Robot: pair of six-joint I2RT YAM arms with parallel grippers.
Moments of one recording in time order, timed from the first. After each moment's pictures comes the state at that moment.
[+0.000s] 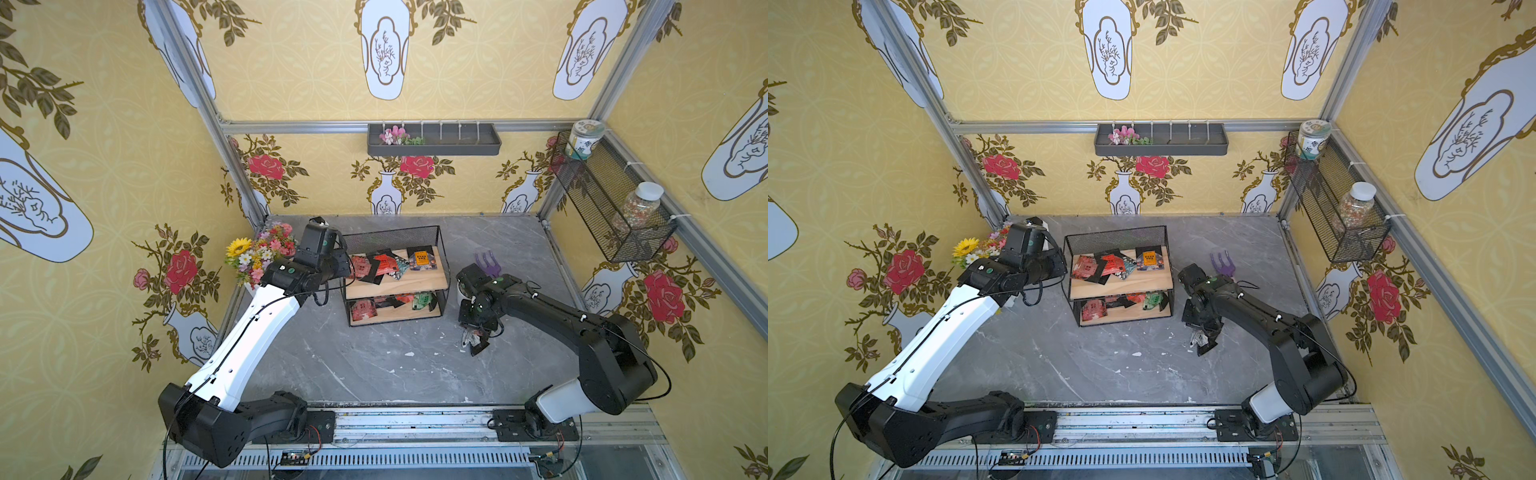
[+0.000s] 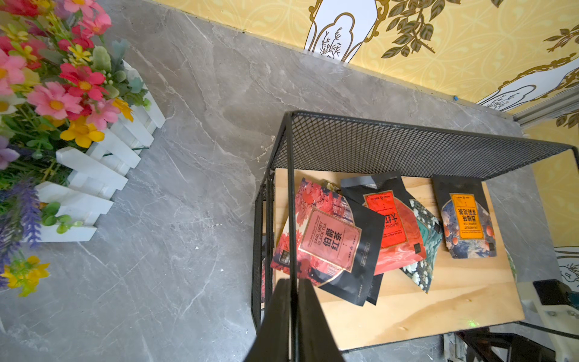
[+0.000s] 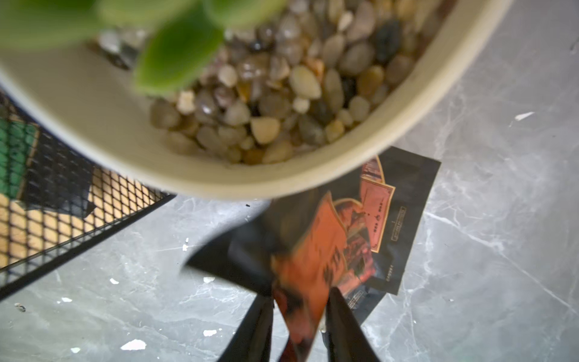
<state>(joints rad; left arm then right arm) -0.41 1.26 1.30 -0.83 -0.15 -0.52 0.48 1.51 0.97 -0.87 0.03 0.76</state>
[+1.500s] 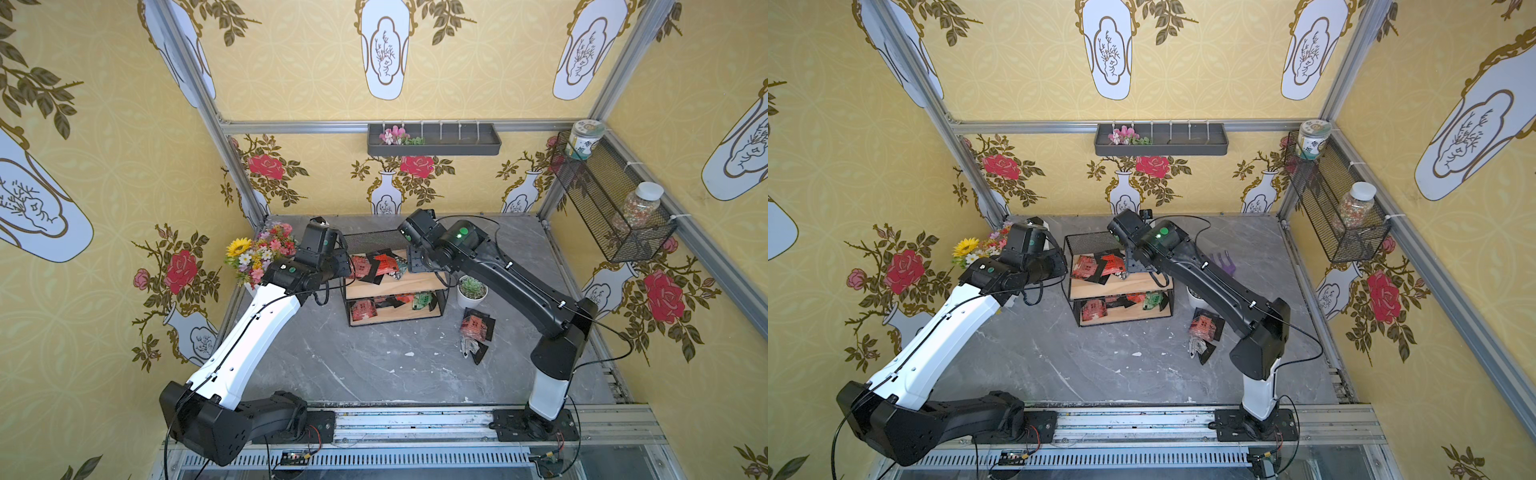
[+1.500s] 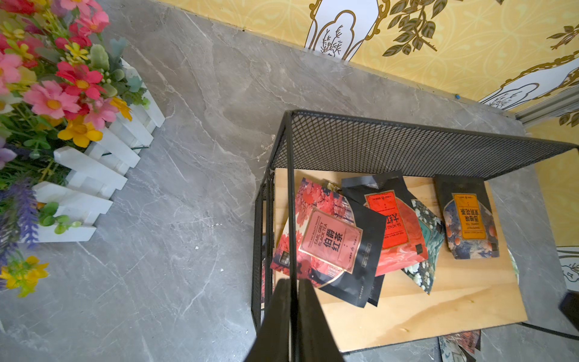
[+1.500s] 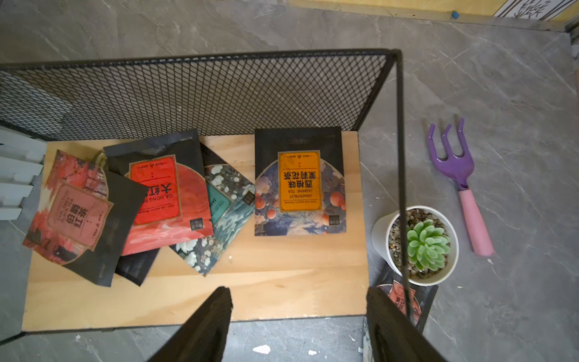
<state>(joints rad) -0.41 1.27 1.30 -0.83 -0.15 -0.51 0.79 1.88 2.04 -1.27 0.38 0.62</state>
